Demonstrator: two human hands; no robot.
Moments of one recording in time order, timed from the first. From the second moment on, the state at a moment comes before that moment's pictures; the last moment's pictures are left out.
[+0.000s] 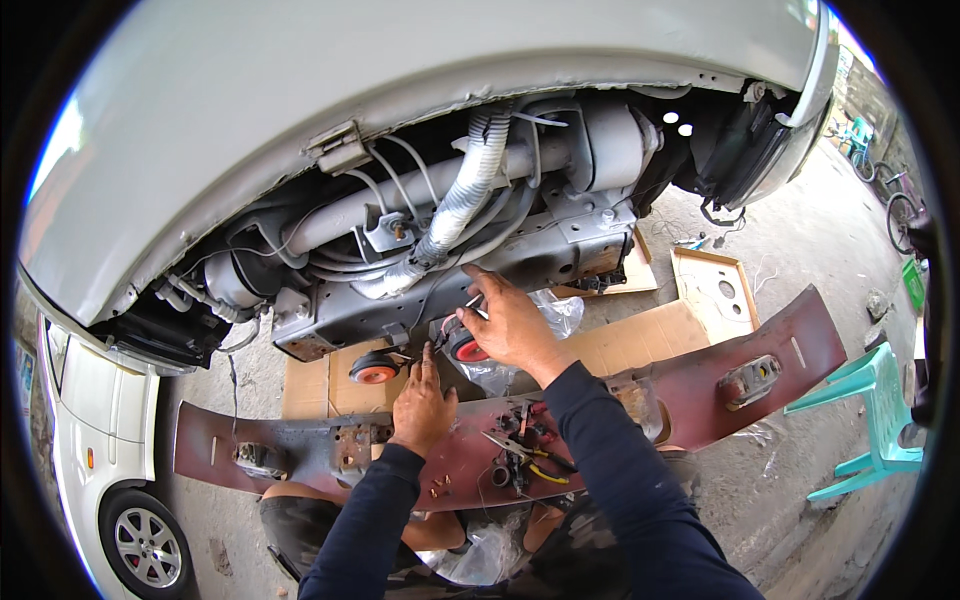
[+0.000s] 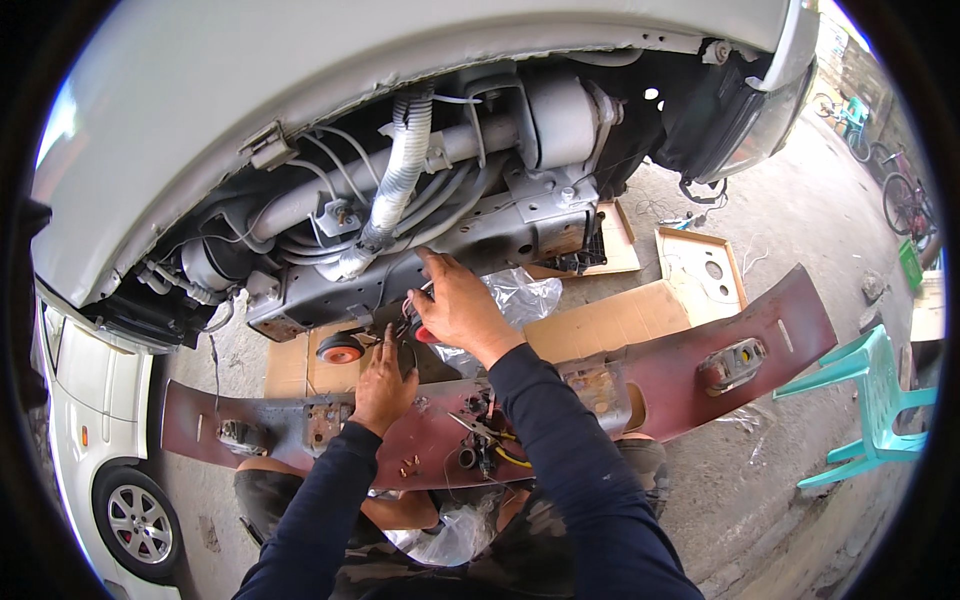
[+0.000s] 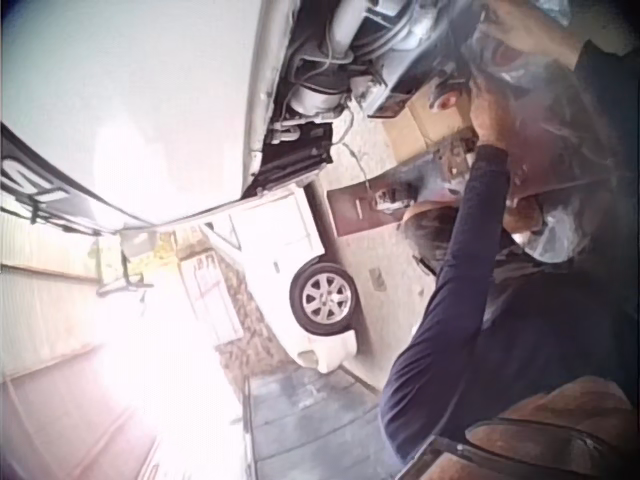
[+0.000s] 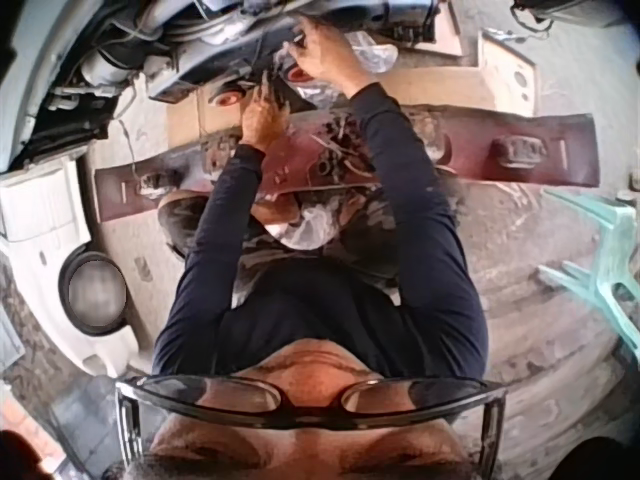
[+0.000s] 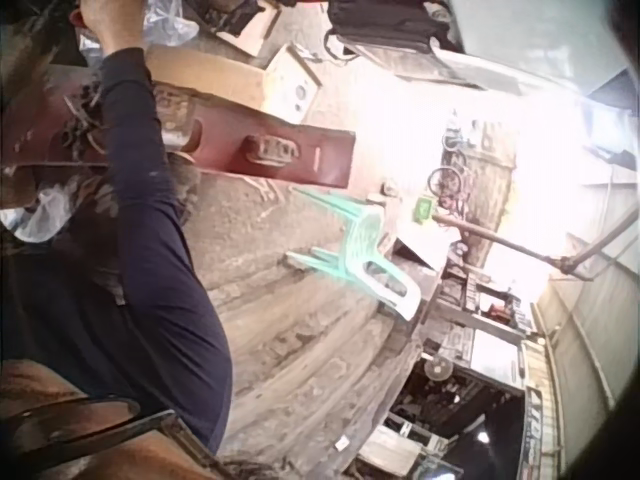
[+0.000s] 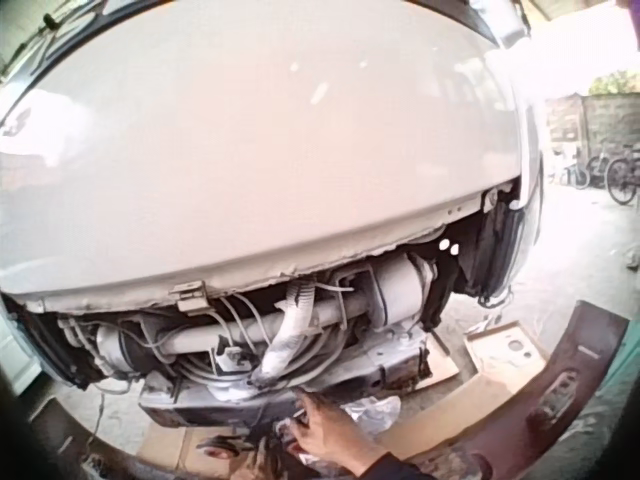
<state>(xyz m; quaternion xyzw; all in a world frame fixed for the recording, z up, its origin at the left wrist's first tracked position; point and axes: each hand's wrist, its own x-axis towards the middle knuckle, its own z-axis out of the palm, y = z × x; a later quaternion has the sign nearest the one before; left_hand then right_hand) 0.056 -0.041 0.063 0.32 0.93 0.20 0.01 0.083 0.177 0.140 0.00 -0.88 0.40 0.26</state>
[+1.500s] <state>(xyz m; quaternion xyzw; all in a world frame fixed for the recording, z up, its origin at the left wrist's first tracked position) 0.028 -0.284 0.118 0.27 0.92 0.18 0.20 0.258 0.132 0.085 -0.01 -0.95 0.21 -0.22</state>
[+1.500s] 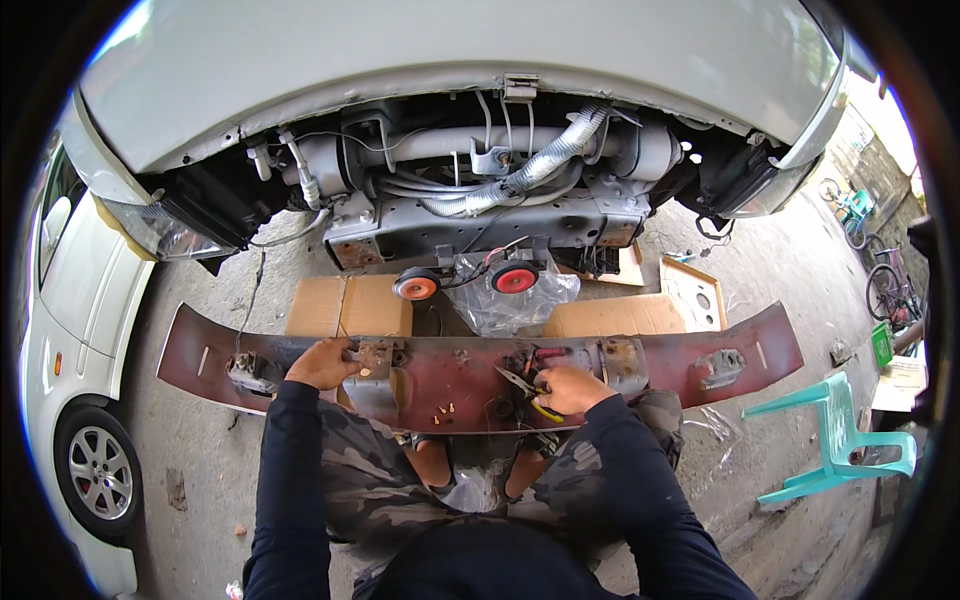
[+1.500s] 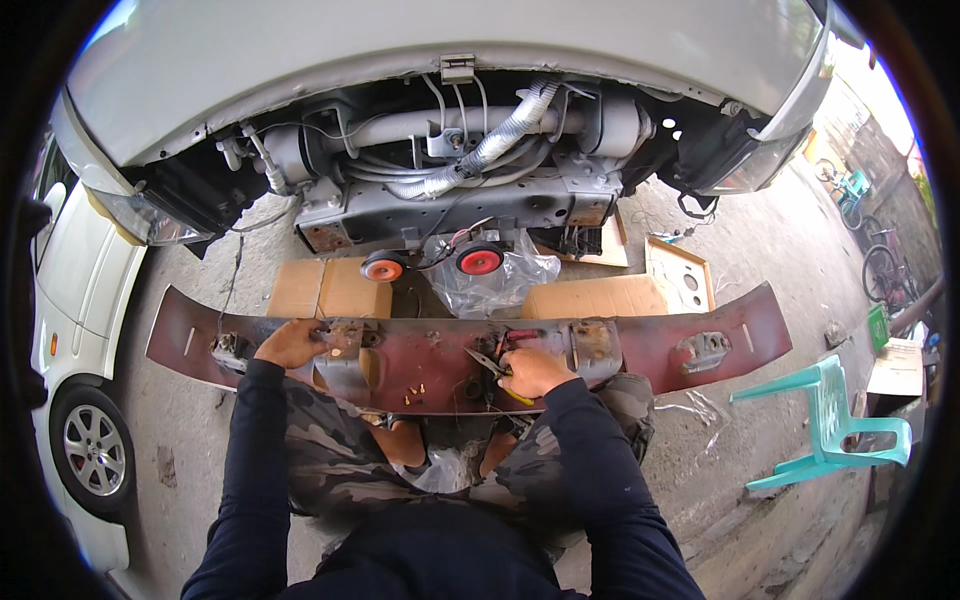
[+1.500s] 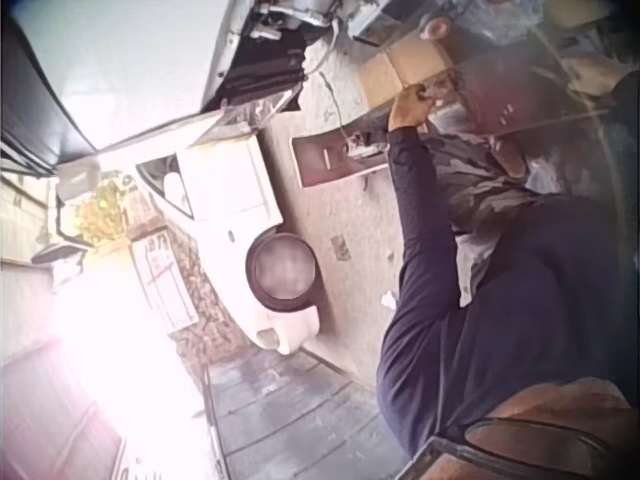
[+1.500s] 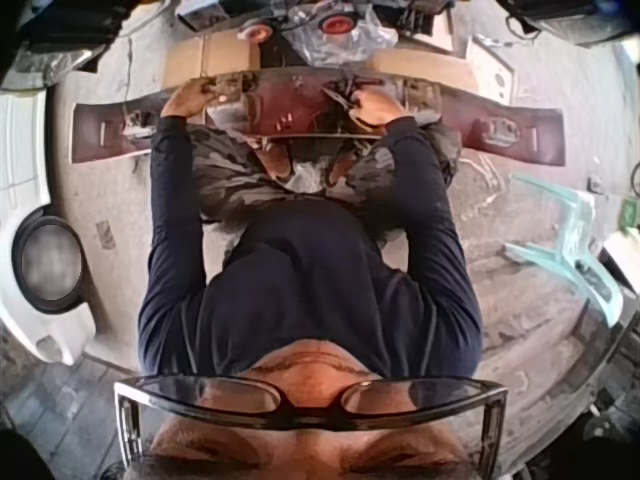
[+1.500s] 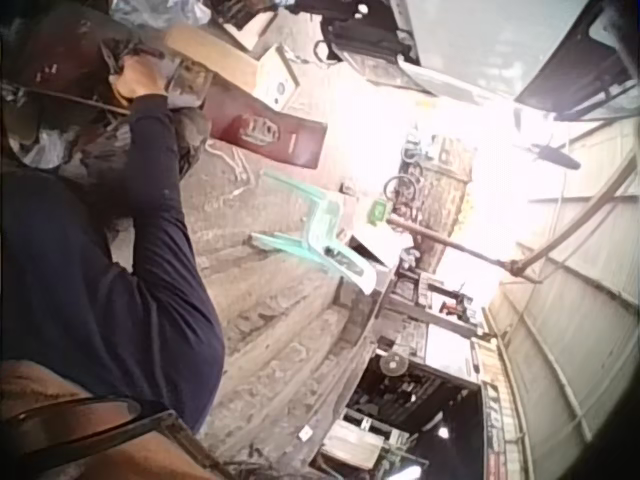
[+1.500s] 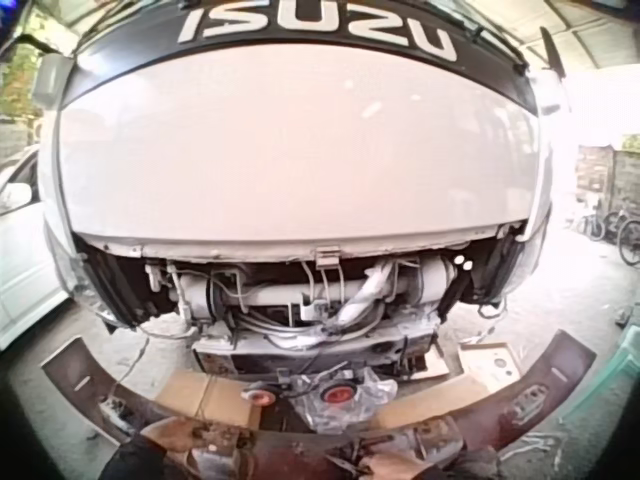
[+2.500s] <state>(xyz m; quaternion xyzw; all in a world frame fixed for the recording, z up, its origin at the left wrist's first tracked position) 0.039 -0.259 0.148 0.33 0.90 0.20 0.18 0.290 0.123 0.162 -0.06 -0.98 0.17 -0.04</state>
